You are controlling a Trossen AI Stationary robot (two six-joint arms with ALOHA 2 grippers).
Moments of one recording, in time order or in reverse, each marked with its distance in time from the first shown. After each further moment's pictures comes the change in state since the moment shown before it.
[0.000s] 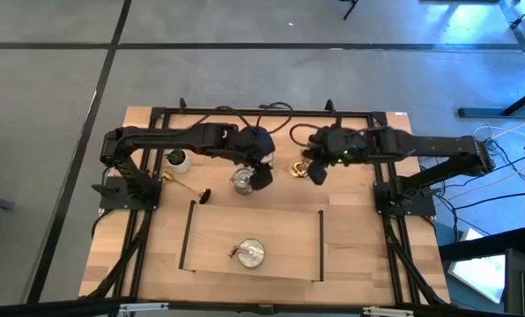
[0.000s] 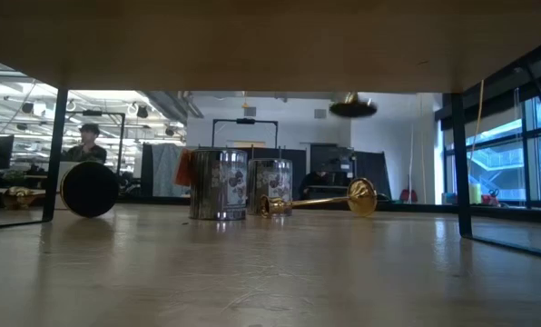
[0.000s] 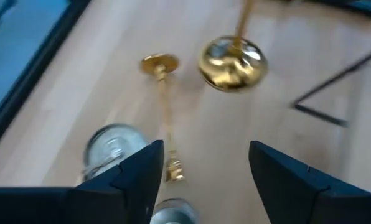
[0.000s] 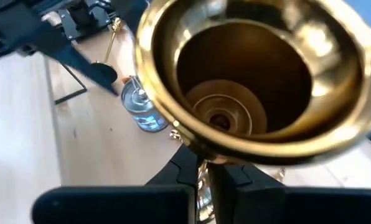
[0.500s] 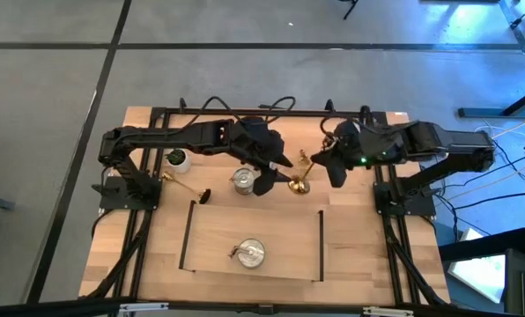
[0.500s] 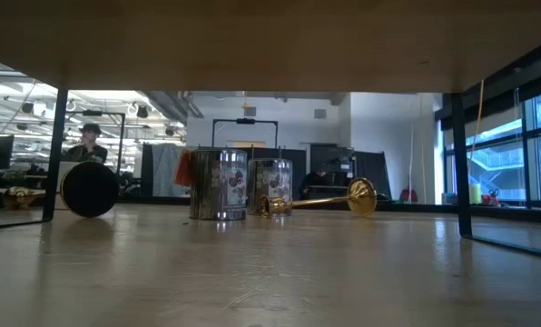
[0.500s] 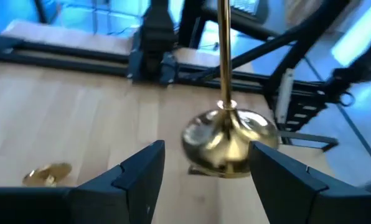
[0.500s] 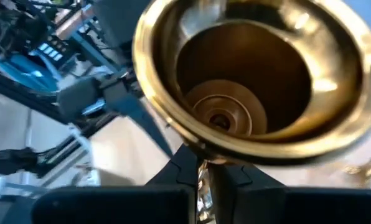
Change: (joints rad) left arm 0.001 -0.019 0.000 0.353 0.383 0.108; right arm 0.189 -0.002 0.322 -0.167 -0.002 0.352
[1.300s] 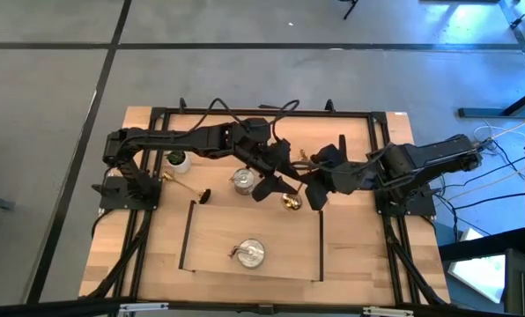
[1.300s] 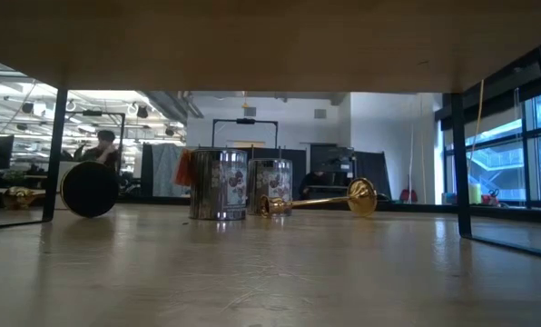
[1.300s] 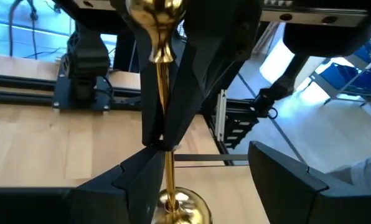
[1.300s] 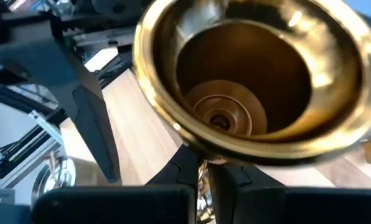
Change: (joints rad) left arm -0.013 0.047 -0.001 0.180 0.216 -0.079; right arm 0.154 0.152 0.000 -0.026 0.173 0.157
